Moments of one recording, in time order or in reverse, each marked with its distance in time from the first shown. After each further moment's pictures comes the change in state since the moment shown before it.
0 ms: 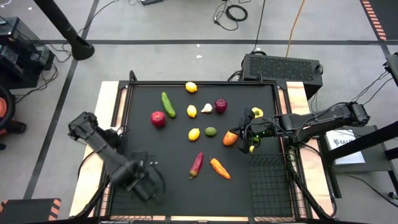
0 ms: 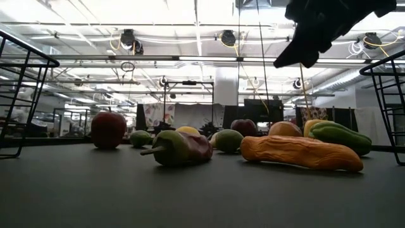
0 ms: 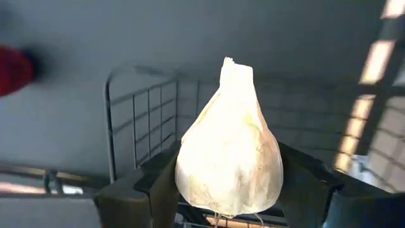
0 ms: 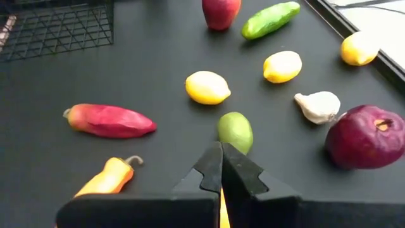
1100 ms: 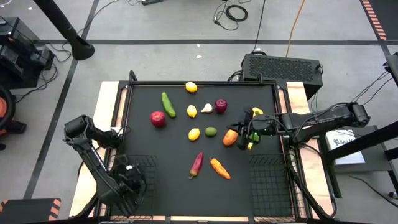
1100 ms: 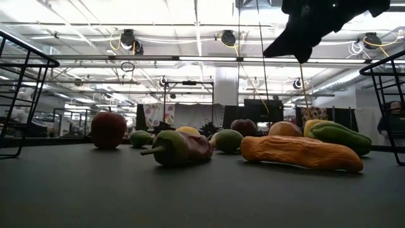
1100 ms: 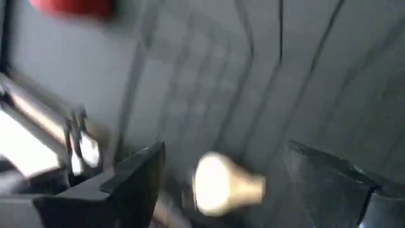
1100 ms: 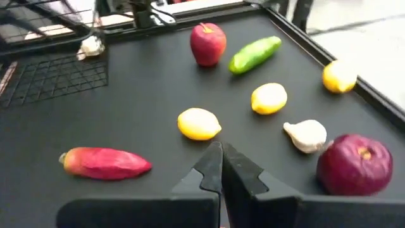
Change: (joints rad) left arm -0.209 0.001 -0.305 0.029 -0.275 -0.526; right arm -0.033 0.001 0.000 0.117 0.035 0.012
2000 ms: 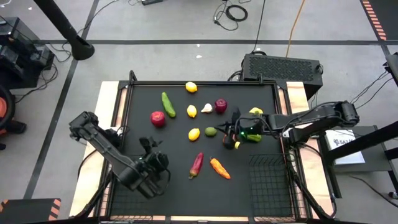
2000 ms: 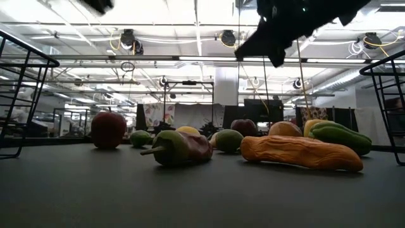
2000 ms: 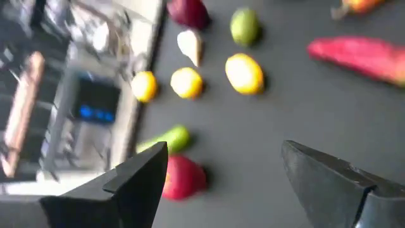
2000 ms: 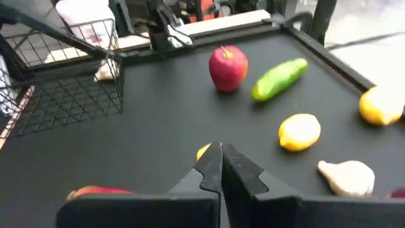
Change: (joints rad) left arm 0.272 -0.018 0.236 -0.012 -0.537 0.596; right arm -0.044 0.222 0.079 0.232 -0.084 -0.036
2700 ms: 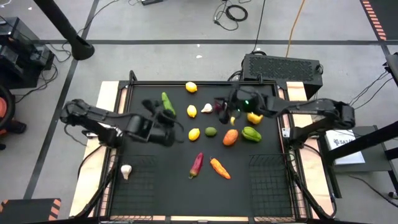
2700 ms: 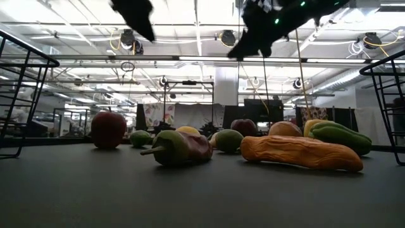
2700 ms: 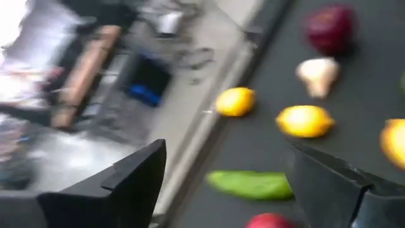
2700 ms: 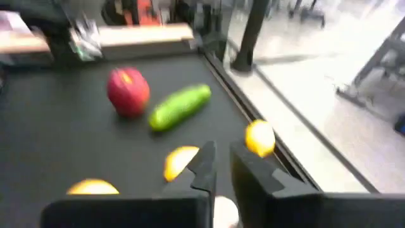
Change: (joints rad) left arm 0.501 -0.245 -0.254 0.565 -0.076 0.530; right arm -0.306 0.076 0.192 -0.117 -0.029 -0.290
